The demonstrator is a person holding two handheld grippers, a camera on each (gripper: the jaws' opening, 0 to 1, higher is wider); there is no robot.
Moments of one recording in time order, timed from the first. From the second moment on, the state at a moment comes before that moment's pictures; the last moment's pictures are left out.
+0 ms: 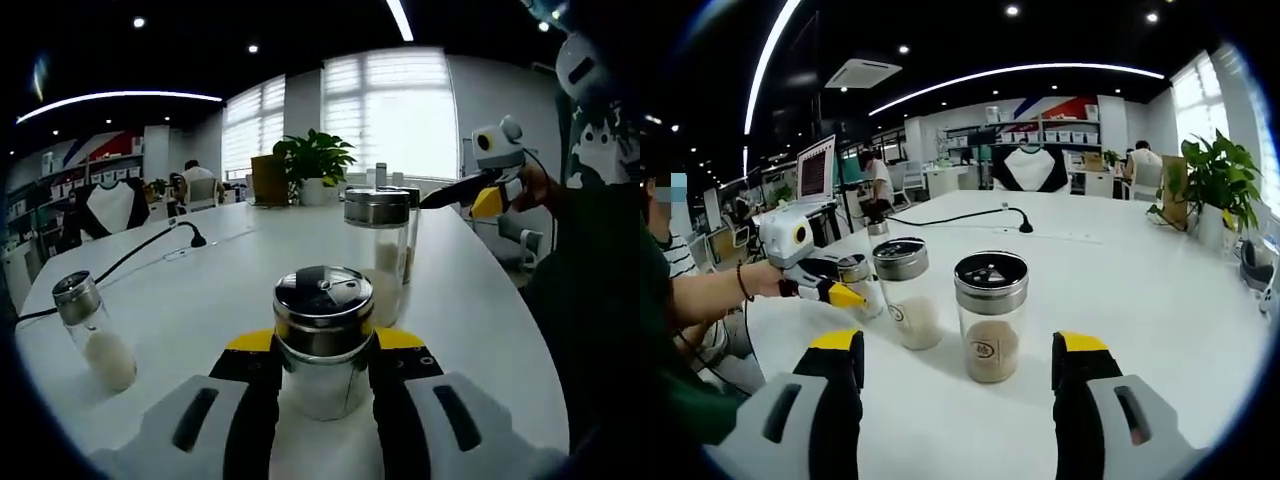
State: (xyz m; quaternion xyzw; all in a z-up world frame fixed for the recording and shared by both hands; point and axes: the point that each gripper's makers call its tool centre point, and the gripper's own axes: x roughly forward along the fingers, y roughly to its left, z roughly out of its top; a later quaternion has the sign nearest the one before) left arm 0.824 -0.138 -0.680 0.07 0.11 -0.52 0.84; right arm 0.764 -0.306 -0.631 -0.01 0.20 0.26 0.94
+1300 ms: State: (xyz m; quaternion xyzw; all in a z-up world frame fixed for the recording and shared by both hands) left arm 0.816 -0.127 -0.668 0.05 0.11 -0.48 0.87; right arm 0.766 -0.306 -0.638 -0.01 0.21 0.26 0.94
